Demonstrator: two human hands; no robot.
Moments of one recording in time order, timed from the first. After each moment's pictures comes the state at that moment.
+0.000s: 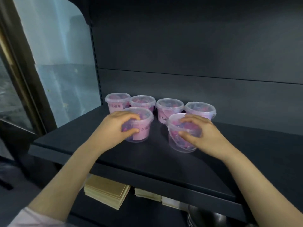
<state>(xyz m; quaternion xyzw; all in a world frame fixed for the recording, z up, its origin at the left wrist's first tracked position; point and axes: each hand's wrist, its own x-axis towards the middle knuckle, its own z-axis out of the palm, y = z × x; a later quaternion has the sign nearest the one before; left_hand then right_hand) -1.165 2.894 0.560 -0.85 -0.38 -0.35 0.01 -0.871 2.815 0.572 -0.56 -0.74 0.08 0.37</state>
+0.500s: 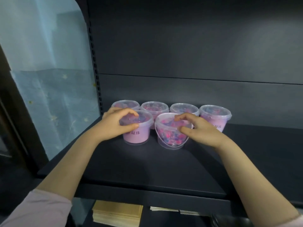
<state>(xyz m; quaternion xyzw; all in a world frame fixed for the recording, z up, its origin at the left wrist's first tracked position) -1.243 3.020 0.567 -0.88 -0.36 -0.28 -0.13 -0.957 2.887 0.579 -0.63 -0.67 0.17 0.35</state>
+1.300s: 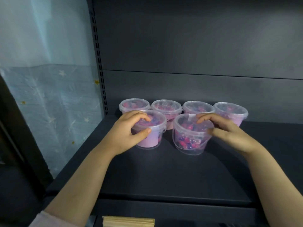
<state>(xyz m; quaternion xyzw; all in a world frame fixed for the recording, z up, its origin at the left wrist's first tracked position) -1.256 3.033 0.544 -0.88 -0.23 -0.39 -0.16 -0.969 2.878 0.579 -0.58 -0.66 0.23 0.42</state>
